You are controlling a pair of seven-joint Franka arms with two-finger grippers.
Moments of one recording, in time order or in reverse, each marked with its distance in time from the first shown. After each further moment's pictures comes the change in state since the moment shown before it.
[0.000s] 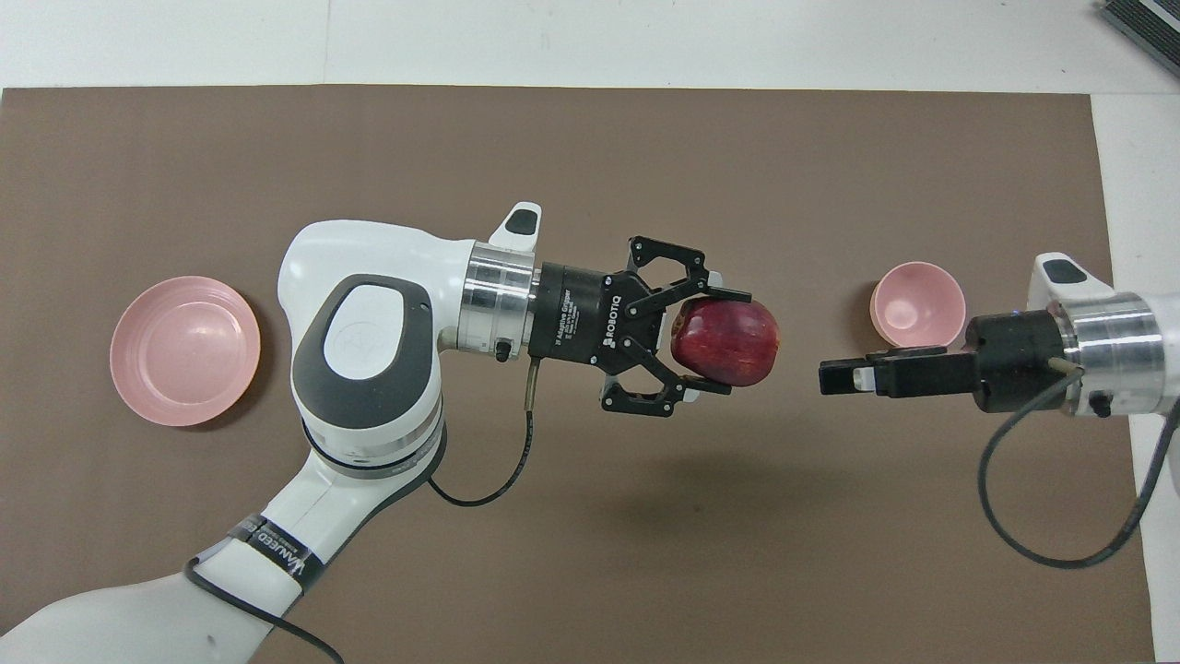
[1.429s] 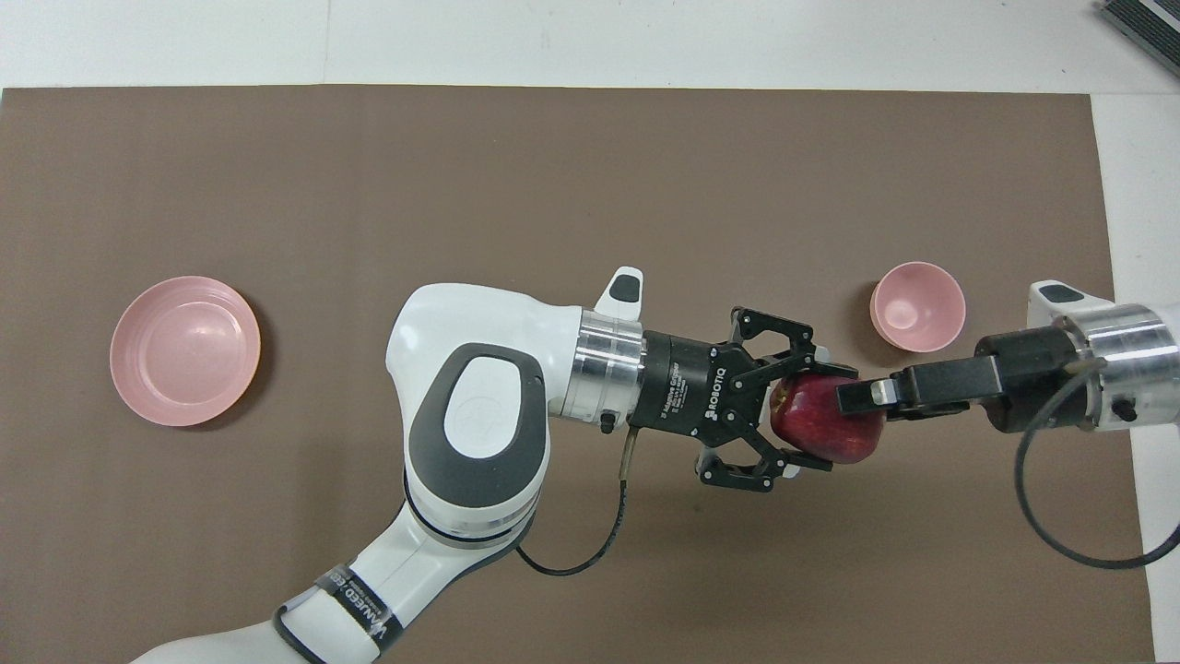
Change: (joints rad) left arm -0.110 0.004 -0.060 0.002 -0.054 0.117 -0.002; right arm -0.036 0.000 -0.005 -0.004 0.014 -0.134 0.163
